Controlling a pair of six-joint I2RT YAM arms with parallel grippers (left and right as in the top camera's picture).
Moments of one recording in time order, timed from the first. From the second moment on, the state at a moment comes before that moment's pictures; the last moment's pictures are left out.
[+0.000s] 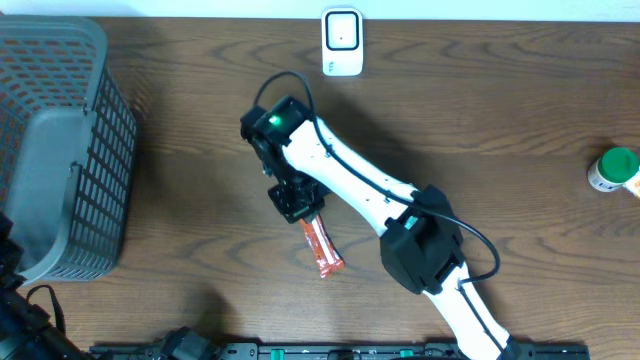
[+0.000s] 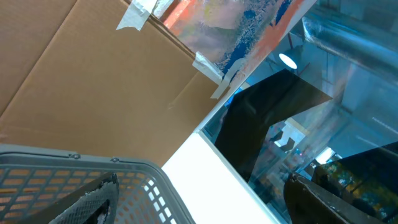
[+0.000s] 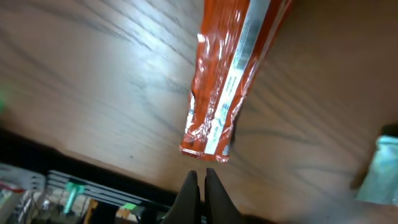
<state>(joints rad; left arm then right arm) -0.54 0.55 1.21 0.10 -1.31 -0.01 0.84 2.36 2.17 -1.66 -0.16 0.24</state>
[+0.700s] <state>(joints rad) -0.54 0.55 1.21 0.10 -1.31 -0.01 0.92 2.35 1.82 -1.37 -0.14 0.29</state>
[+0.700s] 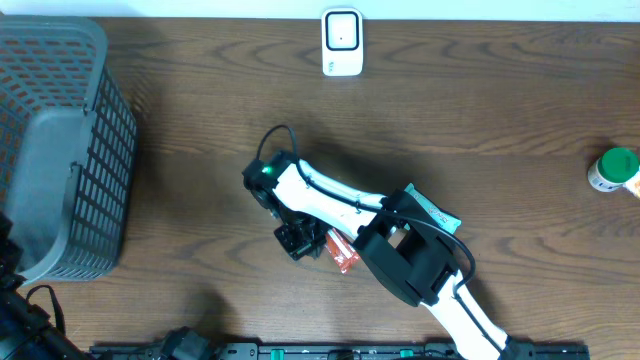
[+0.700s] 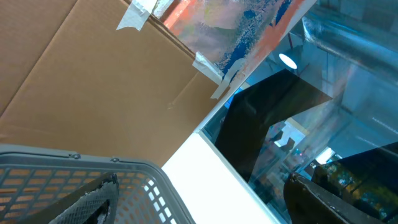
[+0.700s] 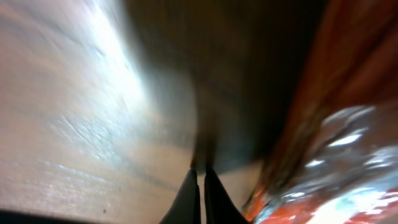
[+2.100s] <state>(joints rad) -0.54 0.55 1.21 0.10 -1.31 -0.01 0.95 2.35 1.78 -1.42 0.00 0.31</state>
